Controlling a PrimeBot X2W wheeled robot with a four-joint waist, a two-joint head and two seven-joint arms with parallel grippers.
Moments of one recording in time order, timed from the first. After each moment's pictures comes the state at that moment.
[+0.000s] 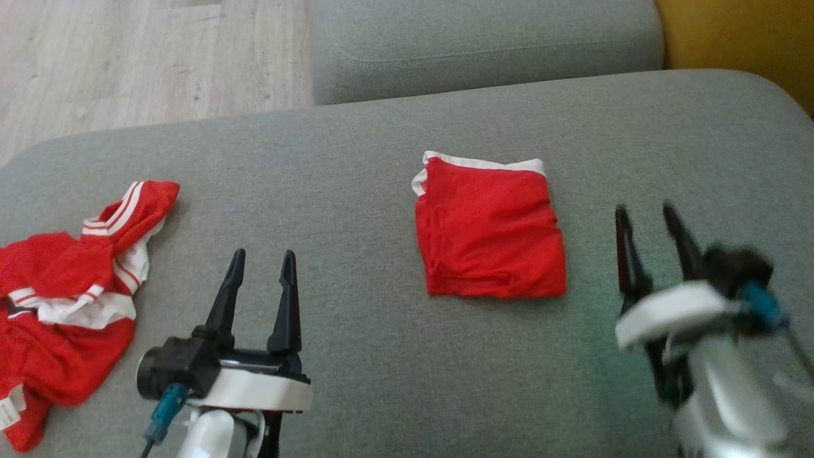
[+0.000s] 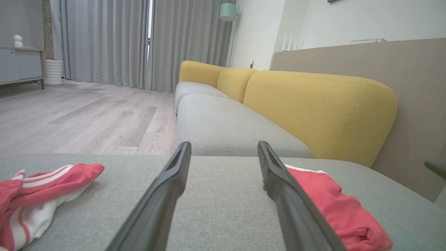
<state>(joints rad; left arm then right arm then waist) -0.10 0.05 -0.22 0.23 -0.28 -0.07 -0.26 -0.37 -0.14 0.12 0.61 0.28 0.13 -0.25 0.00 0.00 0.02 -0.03</state>
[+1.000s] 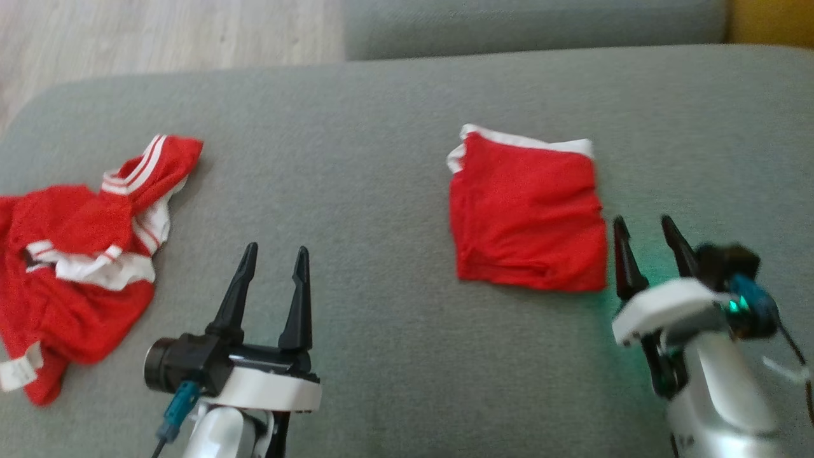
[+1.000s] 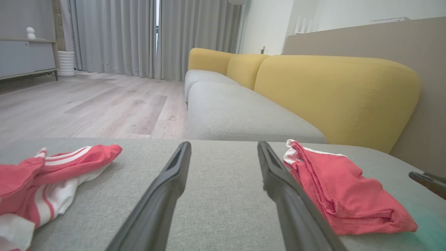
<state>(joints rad) -0.10 0.05 -0.24 0.20 -0.23 -0.06 -0.26 -0.29 -0.05 -0.04 0.58 0.10 0.13 -0.17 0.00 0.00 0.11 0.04</state>
